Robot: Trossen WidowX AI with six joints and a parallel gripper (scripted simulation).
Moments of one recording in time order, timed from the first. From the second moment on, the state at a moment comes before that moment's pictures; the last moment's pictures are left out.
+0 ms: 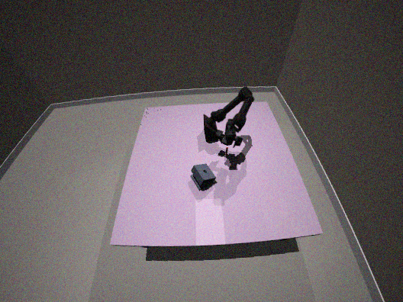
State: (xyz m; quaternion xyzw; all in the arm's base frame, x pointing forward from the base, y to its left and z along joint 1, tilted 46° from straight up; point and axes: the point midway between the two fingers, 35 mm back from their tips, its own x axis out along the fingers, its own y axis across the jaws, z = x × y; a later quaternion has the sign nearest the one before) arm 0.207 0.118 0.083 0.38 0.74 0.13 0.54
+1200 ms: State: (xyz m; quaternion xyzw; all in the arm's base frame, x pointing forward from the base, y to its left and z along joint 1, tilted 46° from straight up) arm 0.200 0.158 0.044 0.38 0.74 0.13 0.54
